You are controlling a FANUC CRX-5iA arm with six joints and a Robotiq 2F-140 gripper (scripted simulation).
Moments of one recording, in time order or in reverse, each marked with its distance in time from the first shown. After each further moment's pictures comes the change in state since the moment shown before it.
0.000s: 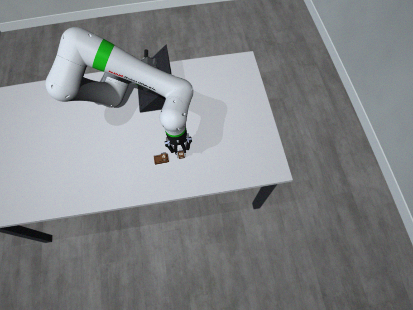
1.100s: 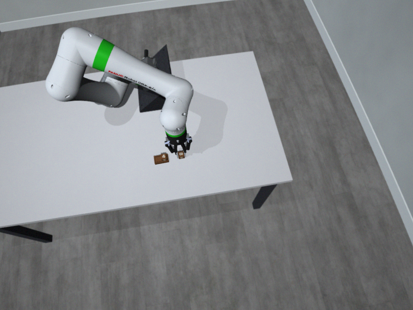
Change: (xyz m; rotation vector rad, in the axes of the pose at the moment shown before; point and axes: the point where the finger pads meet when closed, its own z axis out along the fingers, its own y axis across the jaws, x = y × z) arm 0.000 0.000 0.000 0.000 0.000 0.000
